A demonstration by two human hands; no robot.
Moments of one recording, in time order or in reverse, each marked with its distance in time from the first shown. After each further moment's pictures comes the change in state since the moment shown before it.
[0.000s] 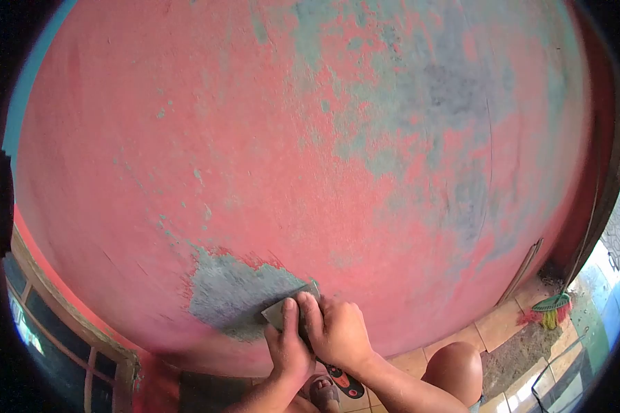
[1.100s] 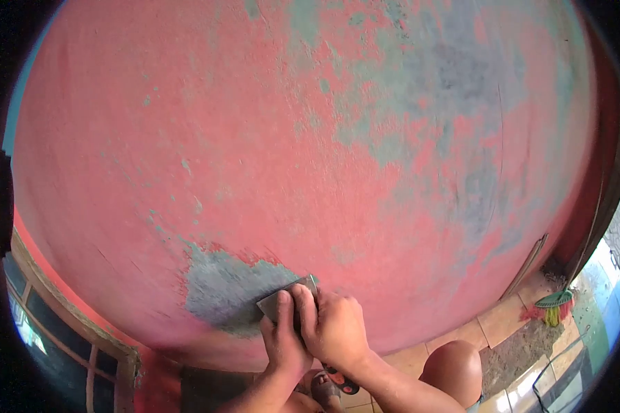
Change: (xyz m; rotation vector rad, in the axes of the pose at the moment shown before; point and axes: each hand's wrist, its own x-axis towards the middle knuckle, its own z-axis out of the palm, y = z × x) left_hand 0.008 0.003 -0.004 0.043 -0.054 0.015; right_hand 0.004 -0.007 0.008 -0.072 0.072 -0.050
